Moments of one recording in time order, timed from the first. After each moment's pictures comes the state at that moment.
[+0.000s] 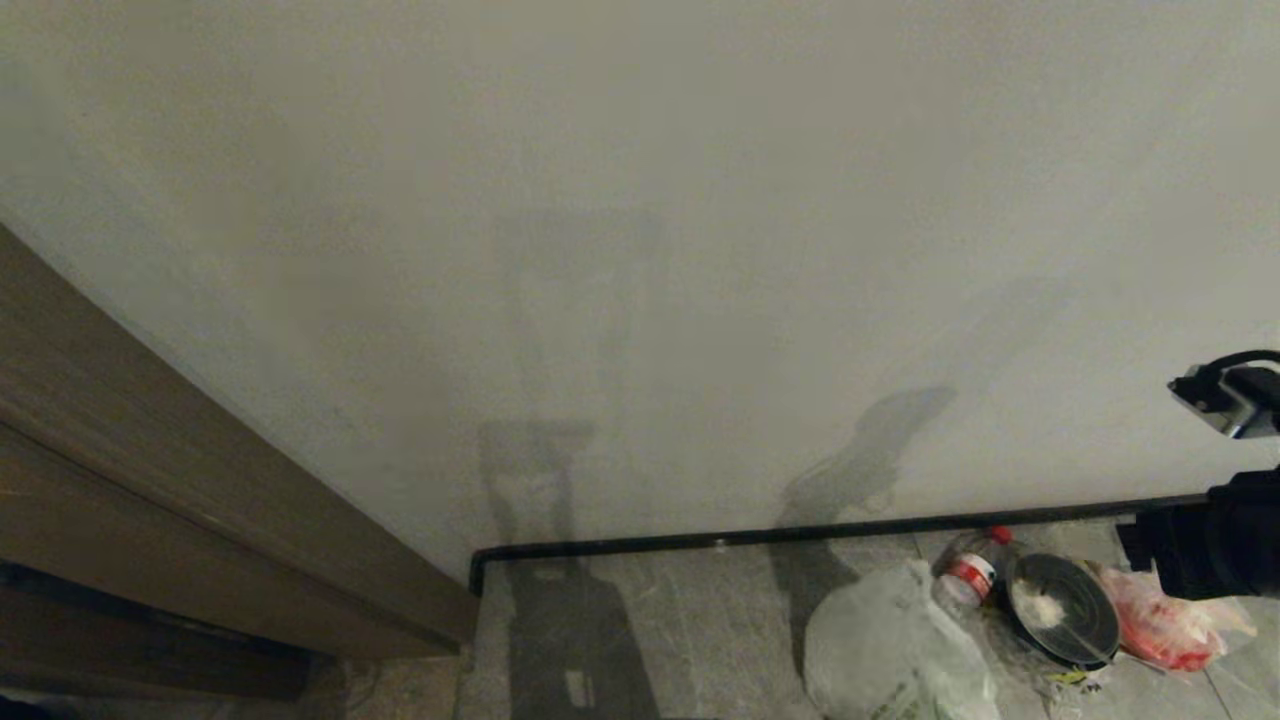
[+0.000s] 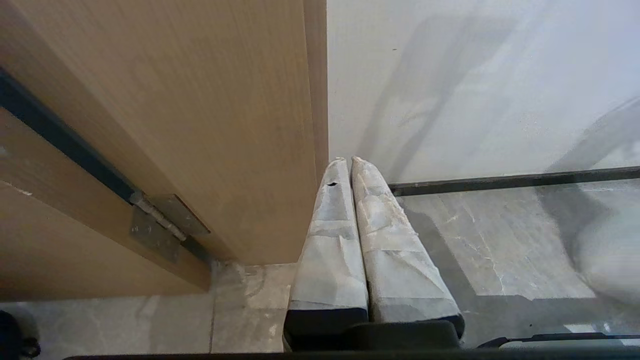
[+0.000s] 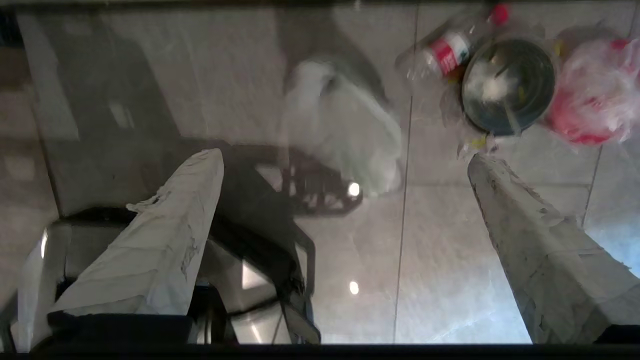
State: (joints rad) left arm 0.00 0.00 0.00 0.00 0.00 0.00; right arm 0.13 1.24 -0.71 0.25 -0.06 0.05
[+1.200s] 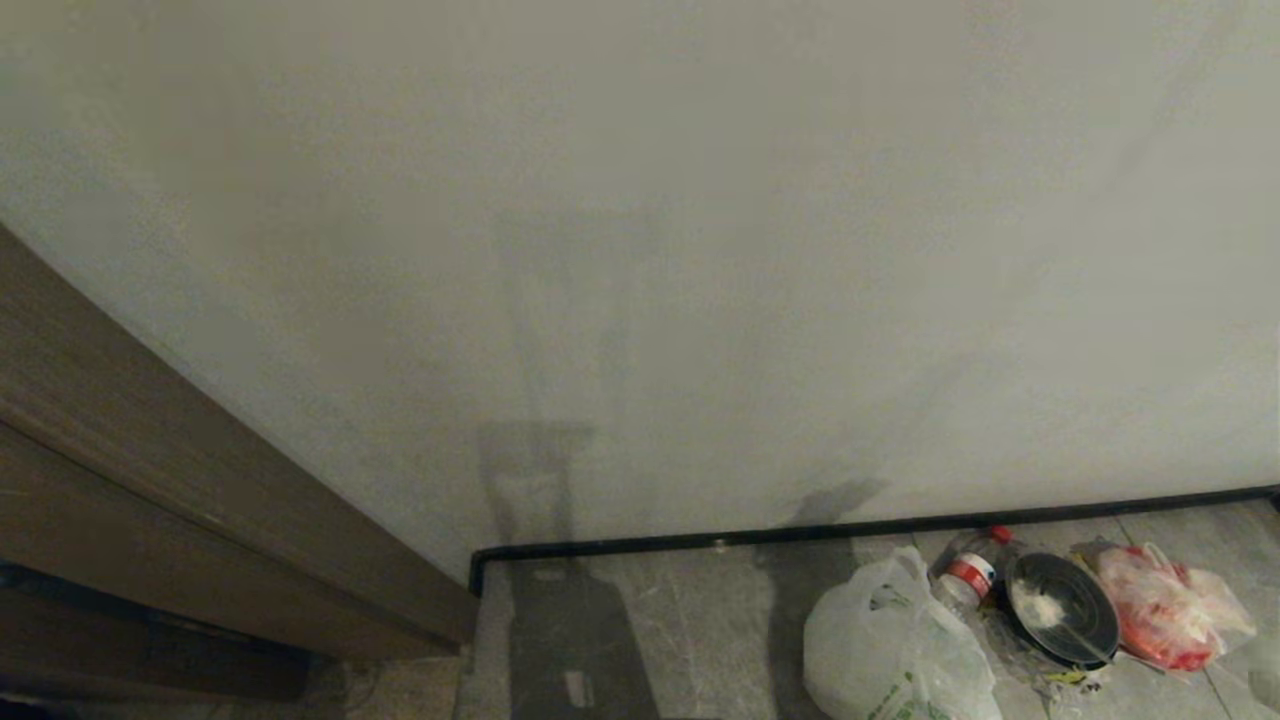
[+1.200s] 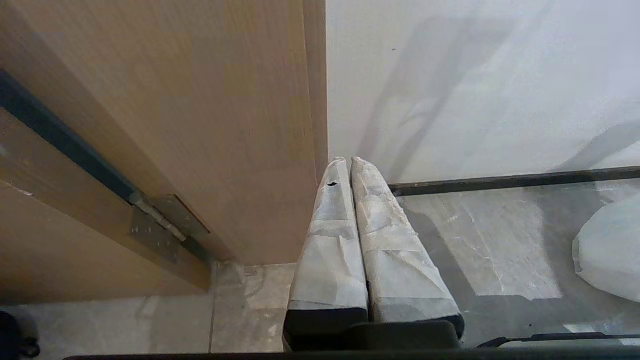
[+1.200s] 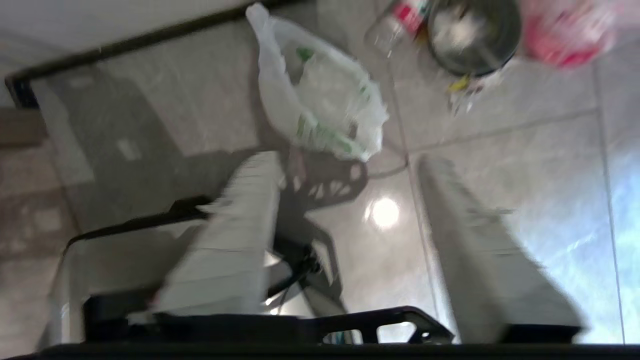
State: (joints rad) left arm 0.00 0.00 0.00 0.00 0.00 0.00; right arm -0.04 0.68 -0.43 0.35 -0.03 0.14
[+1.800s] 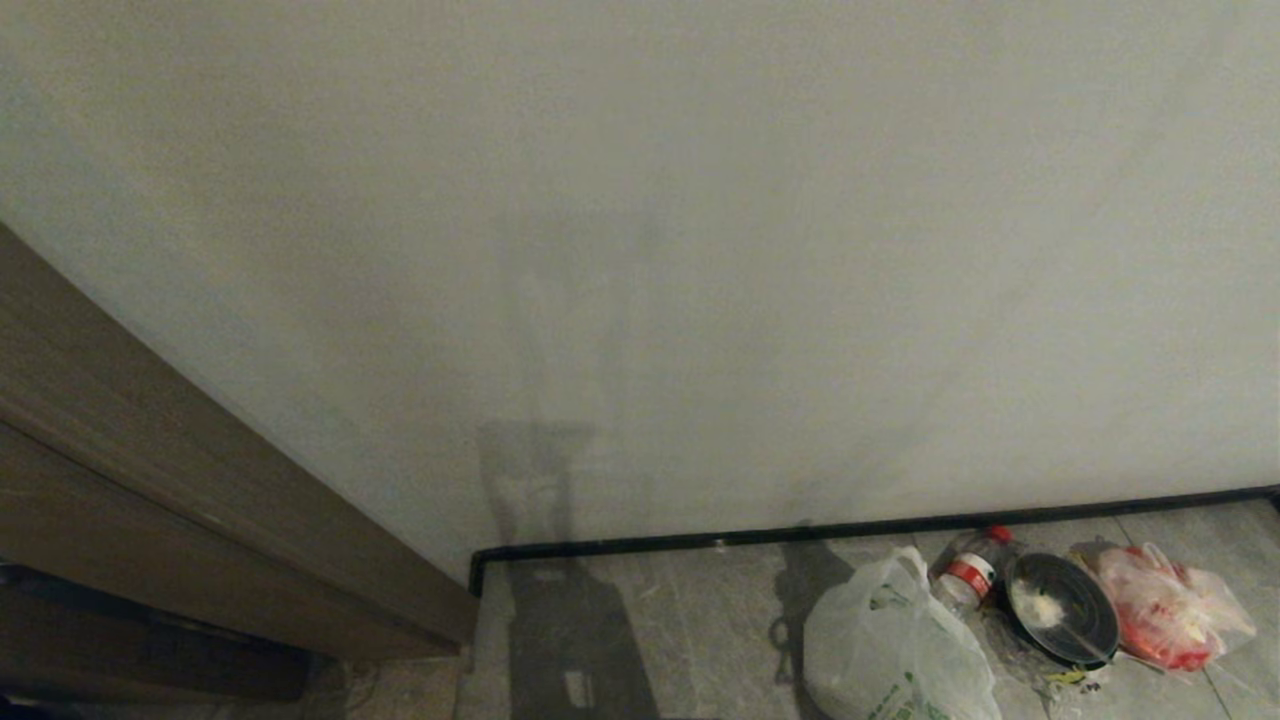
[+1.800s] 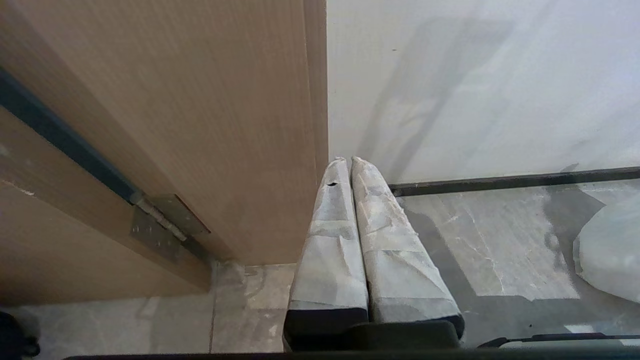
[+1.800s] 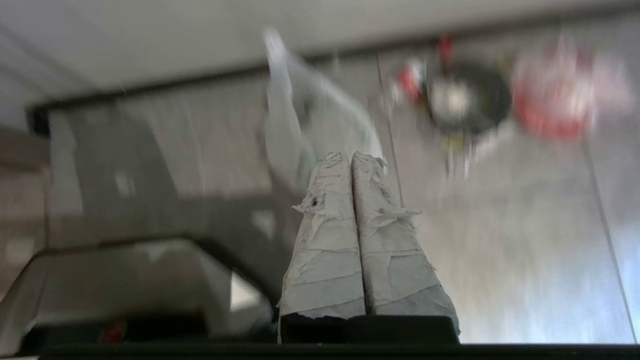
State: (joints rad) left arm 0.00 0.00 0.00 0.00 0.00 0.00; right arm -0.02 0.14 -0.17 0.34 -0.03 0.06
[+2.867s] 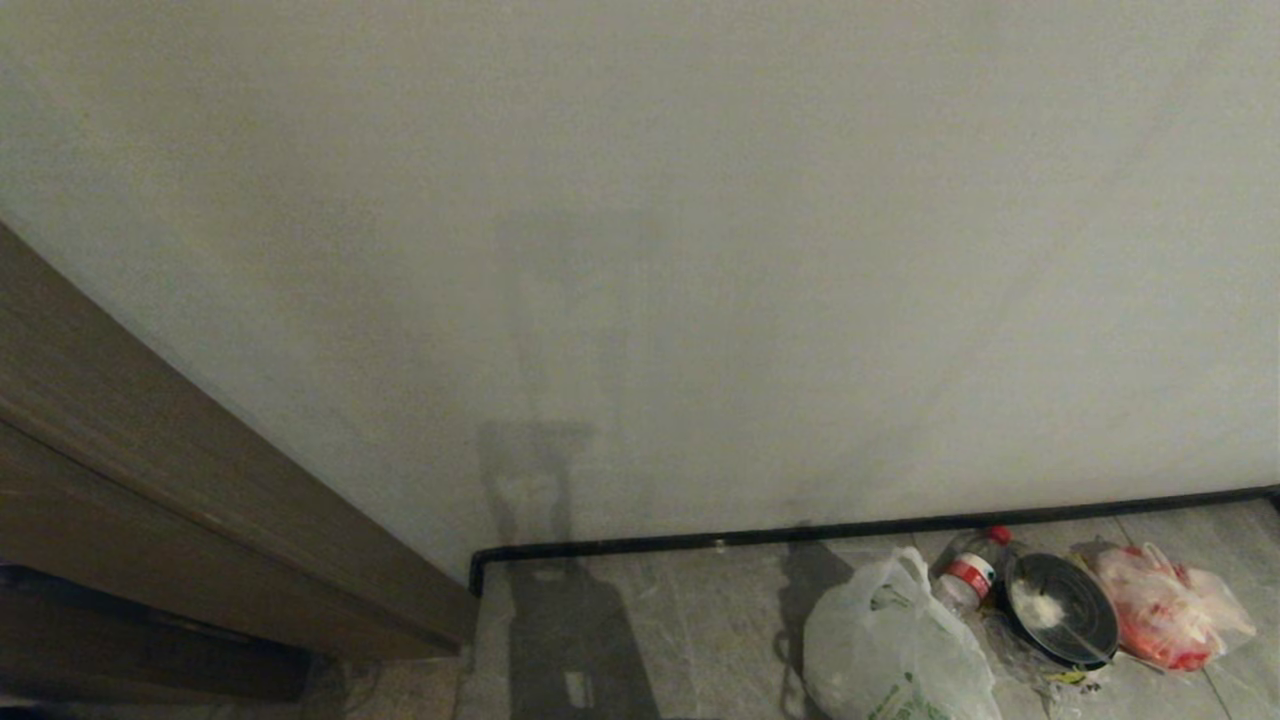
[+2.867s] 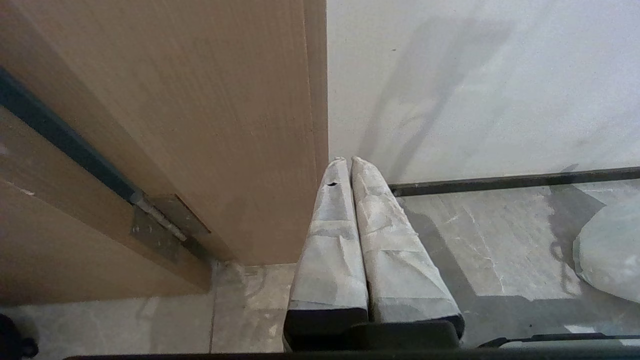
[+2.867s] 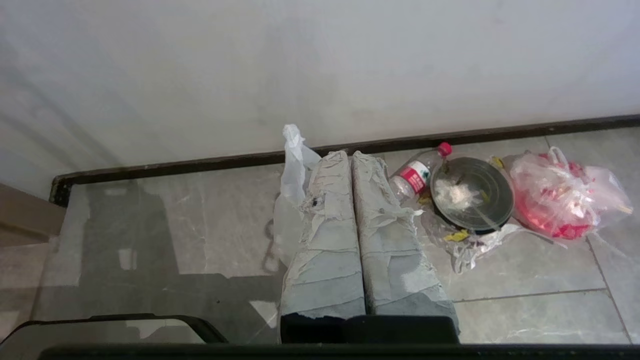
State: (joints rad) left arm 0.00 0.00 0.00 0.00 0.00 0.00; right arm -0.01 0.00 -0.05 0.12 -0.02 0.04
